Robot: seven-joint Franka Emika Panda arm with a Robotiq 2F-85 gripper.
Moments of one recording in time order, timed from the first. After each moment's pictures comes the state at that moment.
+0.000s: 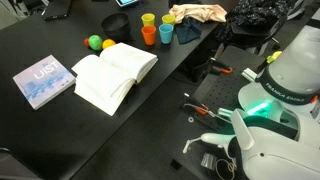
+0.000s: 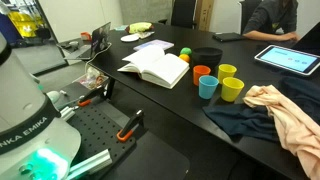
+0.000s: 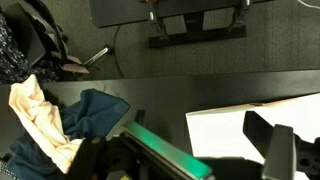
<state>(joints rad) -0.01 -0.21 0.15 -2.21 -0.15 1.73 0.25</state>
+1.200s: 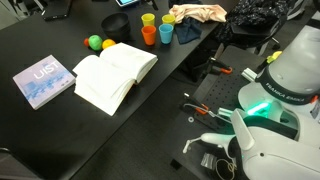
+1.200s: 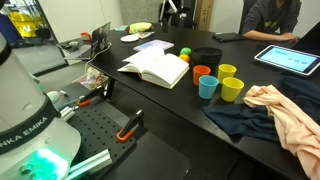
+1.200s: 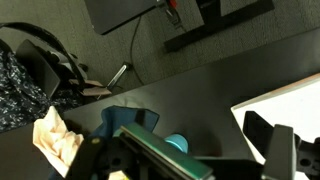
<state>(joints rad) -0.02 0.04 0.05 -2.22 -0.27 1.91 0.53</state>
